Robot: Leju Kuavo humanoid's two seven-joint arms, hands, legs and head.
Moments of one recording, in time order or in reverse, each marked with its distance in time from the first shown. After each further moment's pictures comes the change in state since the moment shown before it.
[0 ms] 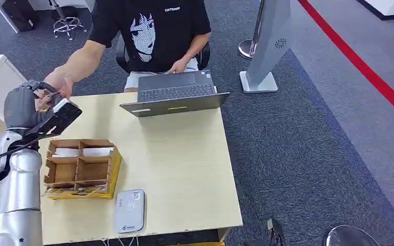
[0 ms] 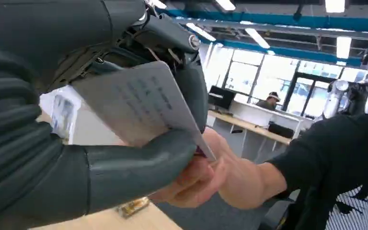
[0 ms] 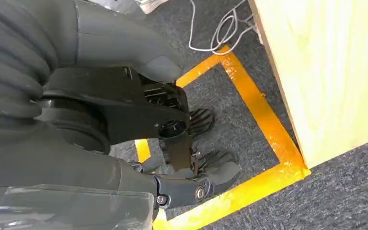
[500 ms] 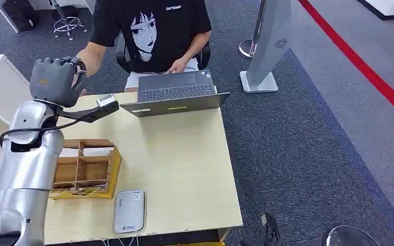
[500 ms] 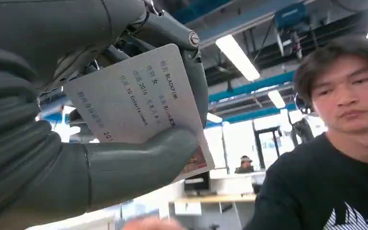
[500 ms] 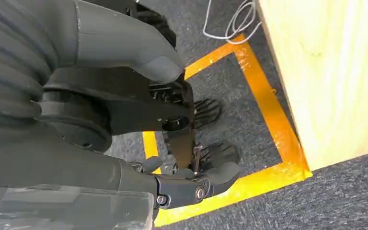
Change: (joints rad) left arm -0.141 0.010 -0.281 0.078 -0.396 0.145 0.075; right arm -0.021 0.003 0.009 0.001 0.119 -0.002 0.029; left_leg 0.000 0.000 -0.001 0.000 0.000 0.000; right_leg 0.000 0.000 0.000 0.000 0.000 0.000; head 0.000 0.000
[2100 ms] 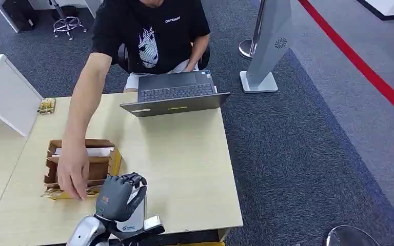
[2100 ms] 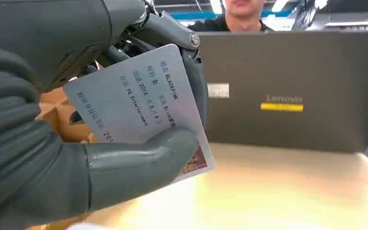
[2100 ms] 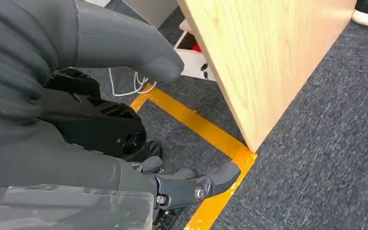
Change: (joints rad) left arm 0.797 -0.105 -0.141 -0.340 0.251 0.031 -0.189; right arm 0.082 0.032 -0.349 -0.006 -0.273 0.057 -0.312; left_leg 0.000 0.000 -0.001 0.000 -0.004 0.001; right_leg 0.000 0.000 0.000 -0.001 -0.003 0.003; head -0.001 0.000
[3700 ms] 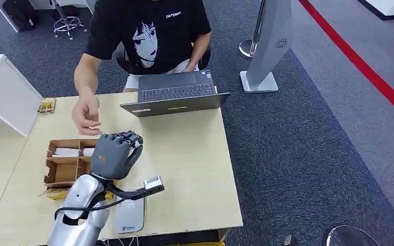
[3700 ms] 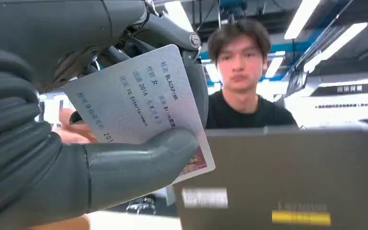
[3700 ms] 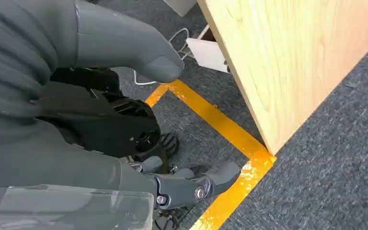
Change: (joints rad) left arm -0.307 0.002 -0.025 0.045 -0.113 0.029 0.087; right arm -0.033 -0.001 0.016 0.002 0.110 -0.034 0.094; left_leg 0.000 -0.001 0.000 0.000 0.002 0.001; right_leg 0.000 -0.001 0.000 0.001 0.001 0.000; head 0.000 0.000
